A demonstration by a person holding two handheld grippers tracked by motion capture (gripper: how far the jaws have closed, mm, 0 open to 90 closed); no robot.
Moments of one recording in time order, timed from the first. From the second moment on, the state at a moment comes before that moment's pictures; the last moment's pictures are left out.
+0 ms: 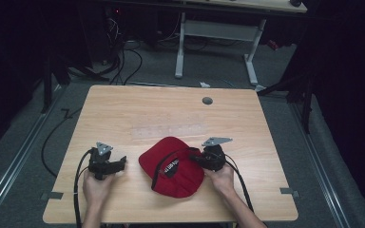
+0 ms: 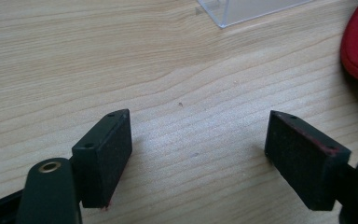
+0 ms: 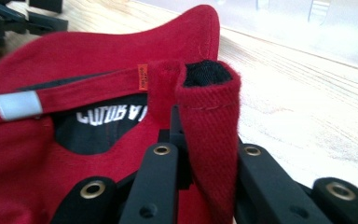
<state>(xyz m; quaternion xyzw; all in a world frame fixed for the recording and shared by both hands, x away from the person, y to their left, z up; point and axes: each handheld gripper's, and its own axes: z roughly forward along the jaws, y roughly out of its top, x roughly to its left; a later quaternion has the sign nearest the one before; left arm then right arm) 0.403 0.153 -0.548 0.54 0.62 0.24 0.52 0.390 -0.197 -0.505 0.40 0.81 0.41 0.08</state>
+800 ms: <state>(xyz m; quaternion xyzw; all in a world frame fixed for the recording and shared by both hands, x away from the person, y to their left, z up) 0.404 0.152 -0.549 0.54 0.63 0.24 0.51 0.385 -0.226 -0.474 0.41 0.79 0.44 0.08</state>
